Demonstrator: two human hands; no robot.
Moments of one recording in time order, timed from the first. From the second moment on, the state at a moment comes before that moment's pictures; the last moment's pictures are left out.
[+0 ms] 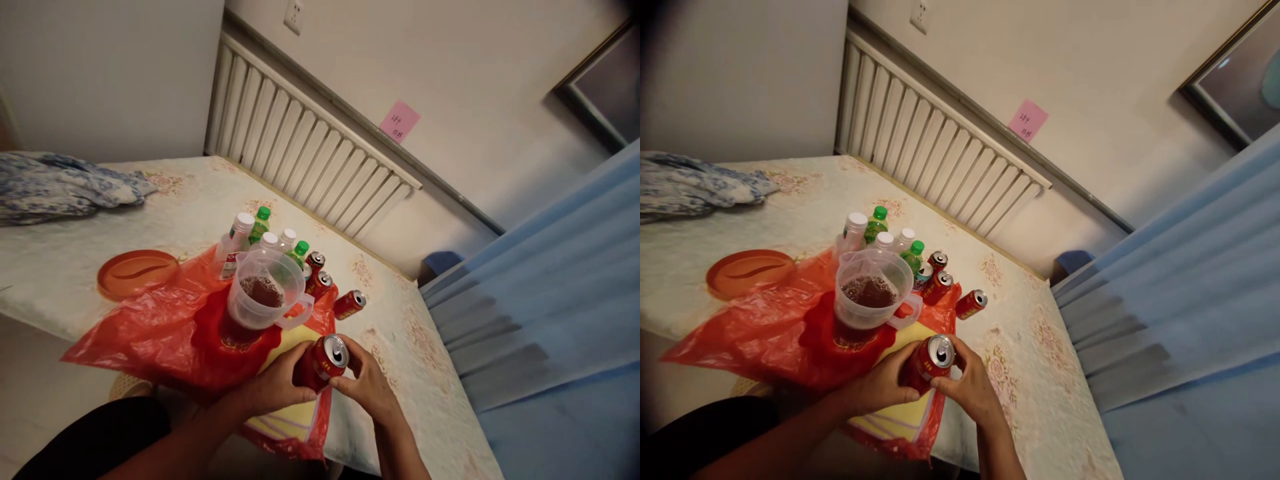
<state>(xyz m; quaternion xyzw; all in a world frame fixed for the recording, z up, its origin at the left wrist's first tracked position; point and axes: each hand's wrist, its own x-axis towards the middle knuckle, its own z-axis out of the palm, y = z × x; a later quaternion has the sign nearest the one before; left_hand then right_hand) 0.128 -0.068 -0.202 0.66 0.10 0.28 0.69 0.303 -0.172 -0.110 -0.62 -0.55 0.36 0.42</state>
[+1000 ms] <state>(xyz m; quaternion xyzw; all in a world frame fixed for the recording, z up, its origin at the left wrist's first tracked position) 0.084 -0.049 -0.192 0.71 0.09 0.14 0.69 0.234 -0.041 -0.119 -0.42 -0.45 0.47 0.64</state>
